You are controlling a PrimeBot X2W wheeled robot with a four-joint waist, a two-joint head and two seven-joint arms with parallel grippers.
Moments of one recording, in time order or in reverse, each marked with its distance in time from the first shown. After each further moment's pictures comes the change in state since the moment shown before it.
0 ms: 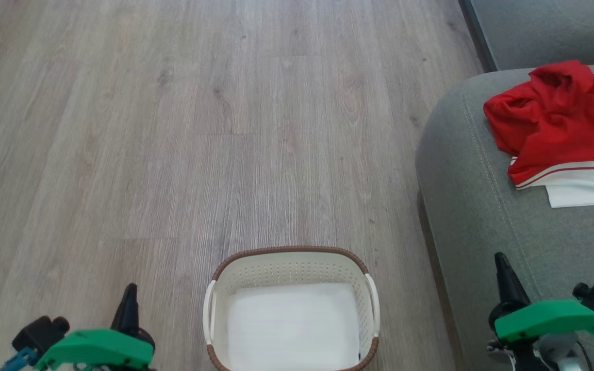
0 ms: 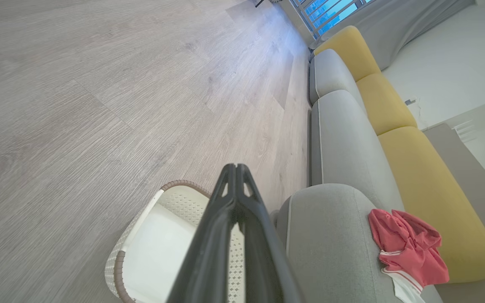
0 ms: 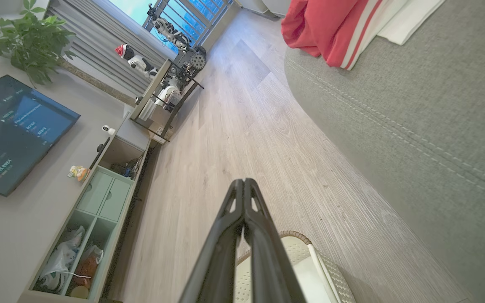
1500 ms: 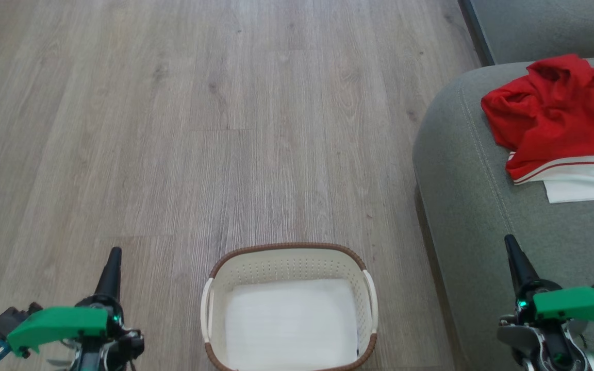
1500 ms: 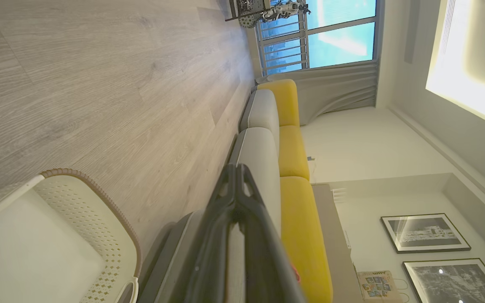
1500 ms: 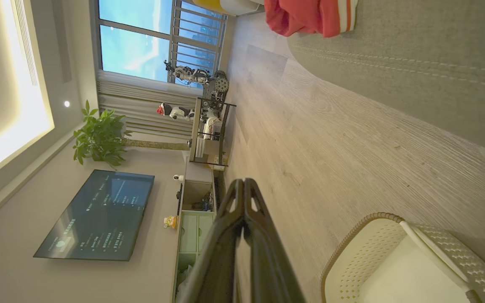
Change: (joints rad) left arm -0.091 -0.044 0.138 0.011 -0.444 -0.128 0.124; right arm -0.038 0.004 -0.060 -0.031 0.500 0.000 0.126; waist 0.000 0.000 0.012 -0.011
